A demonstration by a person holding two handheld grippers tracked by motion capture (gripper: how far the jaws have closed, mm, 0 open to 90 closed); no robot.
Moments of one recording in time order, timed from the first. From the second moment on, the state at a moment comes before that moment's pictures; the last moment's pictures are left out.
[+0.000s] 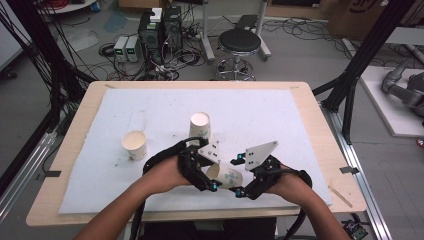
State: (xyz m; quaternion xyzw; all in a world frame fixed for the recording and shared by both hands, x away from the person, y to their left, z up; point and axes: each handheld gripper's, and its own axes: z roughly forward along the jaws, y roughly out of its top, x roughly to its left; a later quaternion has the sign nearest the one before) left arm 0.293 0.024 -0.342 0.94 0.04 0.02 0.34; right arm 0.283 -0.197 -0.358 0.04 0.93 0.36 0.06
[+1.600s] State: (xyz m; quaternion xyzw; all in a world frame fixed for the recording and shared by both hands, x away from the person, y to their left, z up) left arm 0.292 0.013 -0.346 0.94 0.04 0.03 0.33; right arm 0.284 -0.176 -0.376 0.03 0.95 0.30 0.07
